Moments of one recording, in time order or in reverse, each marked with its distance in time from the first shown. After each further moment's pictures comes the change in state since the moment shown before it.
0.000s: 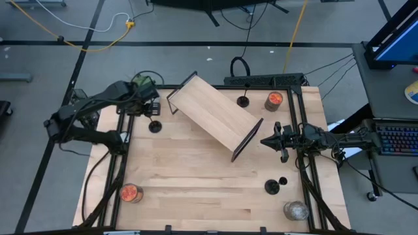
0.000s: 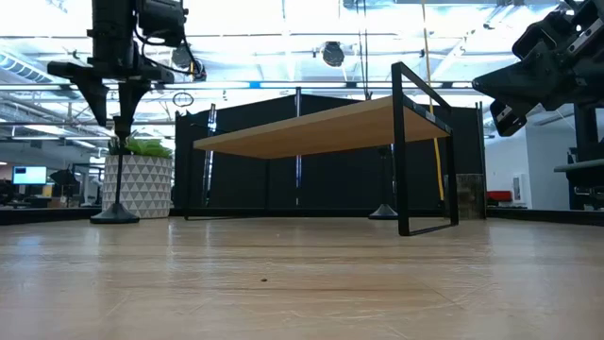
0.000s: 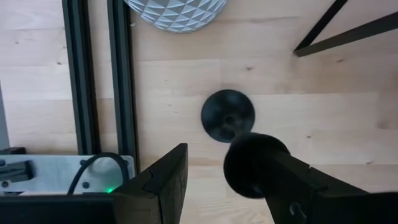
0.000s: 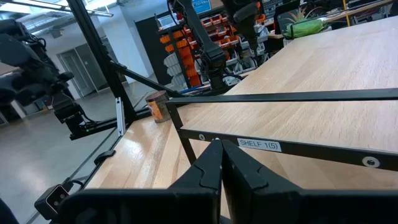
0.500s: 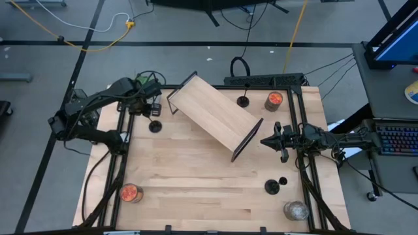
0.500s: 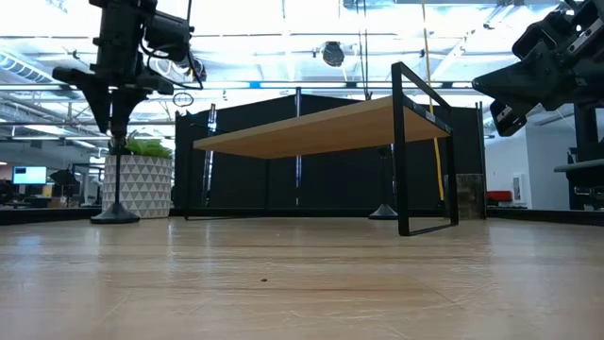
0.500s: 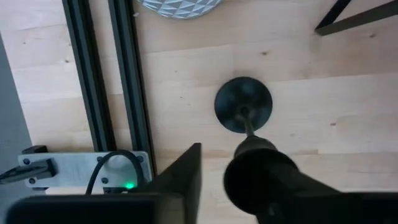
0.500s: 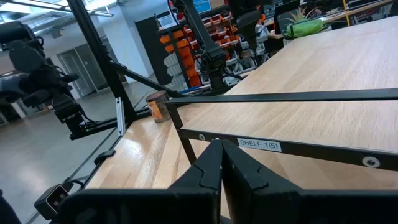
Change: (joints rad) left arm 0.063 0.071 0.004 -0.021 0.032 0.117; right arm 0.000 0.000 0.000 0.000 0.000 0.000
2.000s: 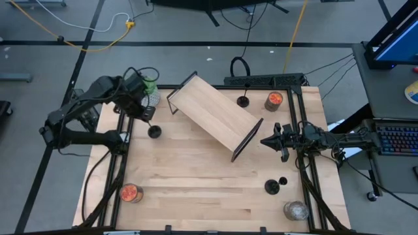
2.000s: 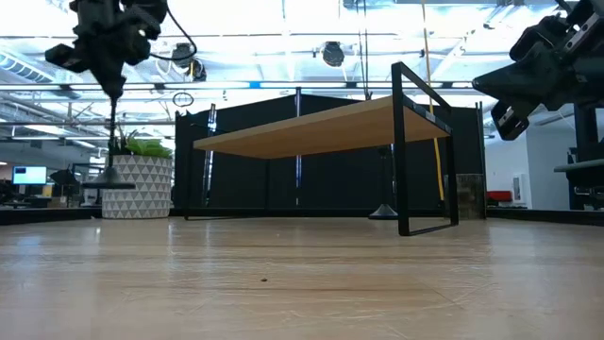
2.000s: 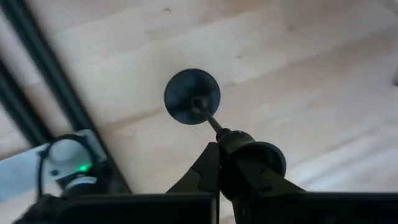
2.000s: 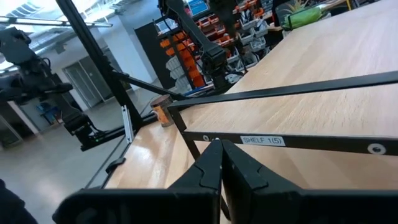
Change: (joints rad) left arm 0.025 -0.164 0.108 -0.084 0.357 0.235; right arm 0.000 0.000 0.000 0.001 -0.001 0.102
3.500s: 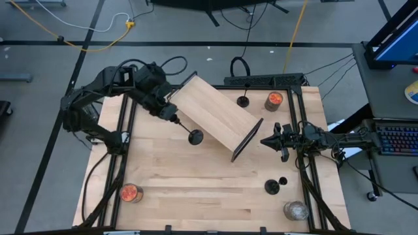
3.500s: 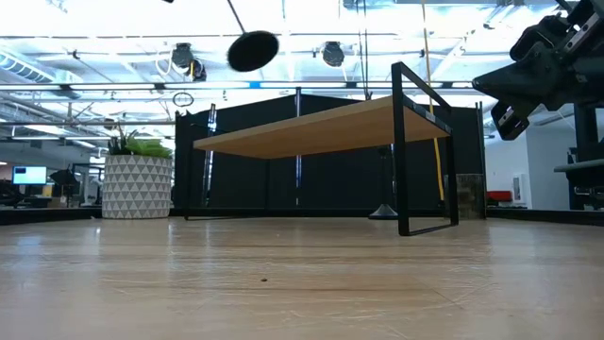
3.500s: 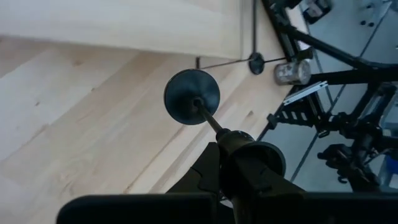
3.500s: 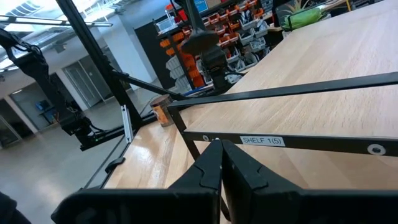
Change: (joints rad) left arm -0.400 0.348 0.673 0.132 0.142 -0.164; right arm 0.000 0.000 0.000 0.000 0.000 -0.008
